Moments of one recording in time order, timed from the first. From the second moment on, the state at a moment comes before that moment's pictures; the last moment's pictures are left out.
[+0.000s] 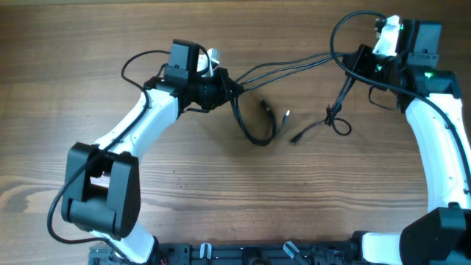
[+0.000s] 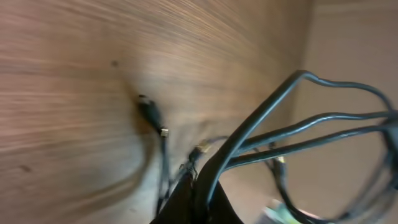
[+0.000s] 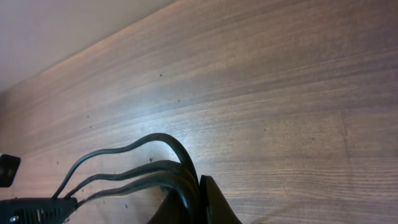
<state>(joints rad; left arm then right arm) -0.28 1.81 1.21 -0.33 0.65 -0.73 -0.09 1.54 1.33 -0.64 -0.36 0.31</state>
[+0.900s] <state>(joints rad) -0.40 1.42 1.20 -0.69 0.04 -0.35 -0.16 1.59 1.35 -0.62 -0.46 0.20</state>
